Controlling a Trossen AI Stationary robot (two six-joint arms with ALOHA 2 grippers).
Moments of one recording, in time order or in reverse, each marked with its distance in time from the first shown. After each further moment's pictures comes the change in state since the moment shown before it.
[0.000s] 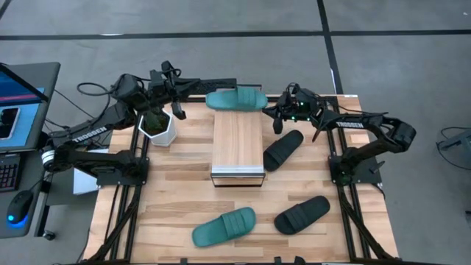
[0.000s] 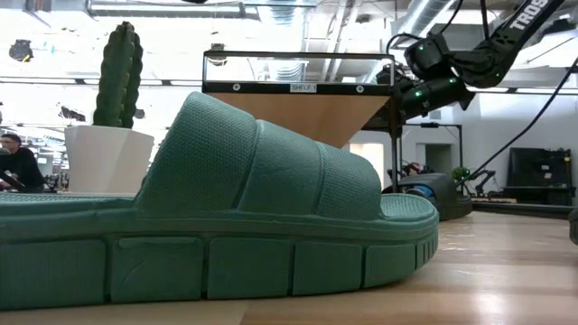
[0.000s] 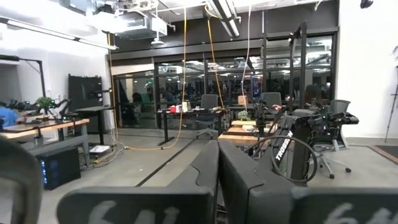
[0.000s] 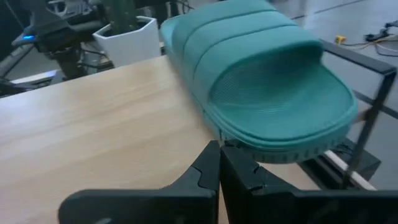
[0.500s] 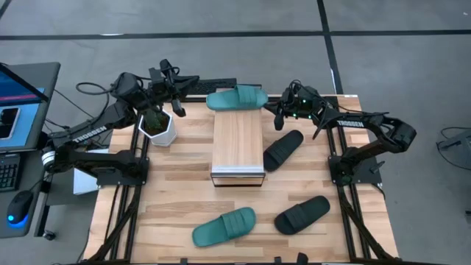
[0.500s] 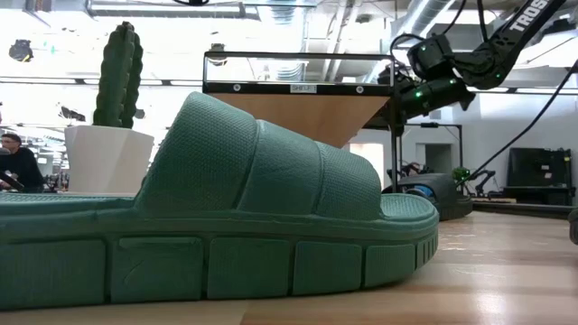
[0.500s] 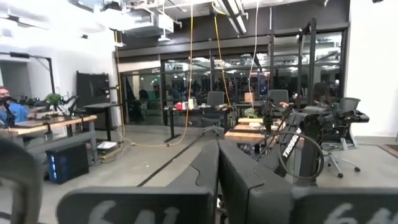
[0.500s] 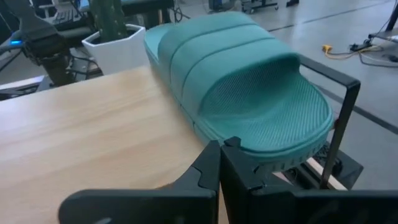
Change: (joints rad) left arm 0.029 0.000 0.000 -0.017 0.001 0.000; right arm -0.038 -0.003 0.000 0.025 0.000 -0.018
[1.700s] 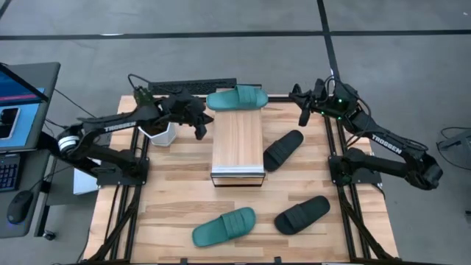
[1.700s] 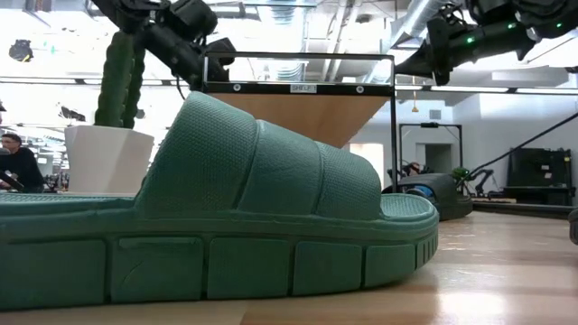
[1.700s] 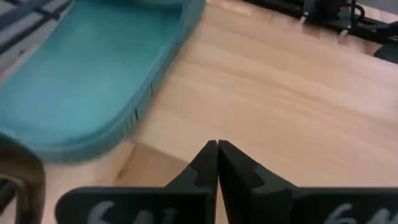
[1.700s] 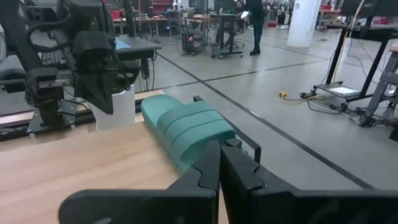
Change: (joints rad) left arm 0.002 0.289 -0.136 -0.452 0.015 0.034; right arm -0.100 -0.550 0.000 -0.379 0.026 -0.046
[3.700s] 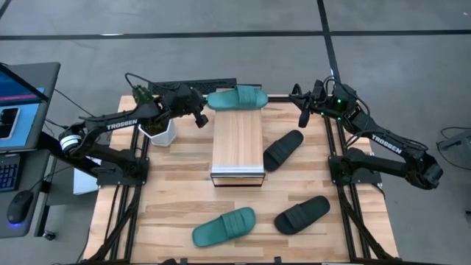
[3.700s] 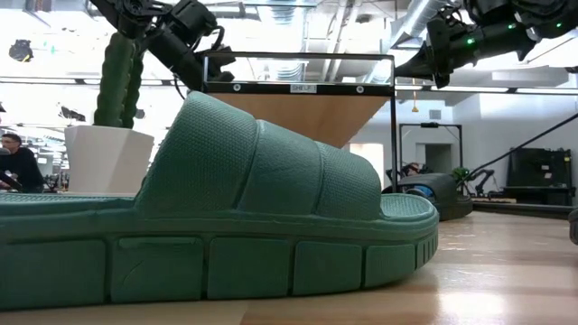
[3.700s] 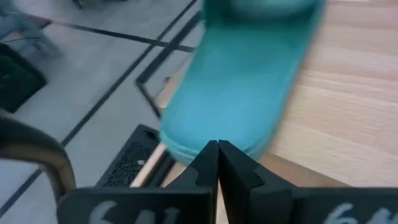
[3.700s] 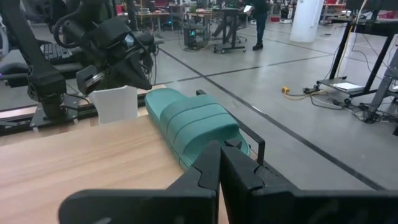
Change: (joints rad) left arm 0.044 0.012 0.001 0.082 -0.324 0.203; right arm 0.009 0.001 0.000 -0.022 0.000 -0.006
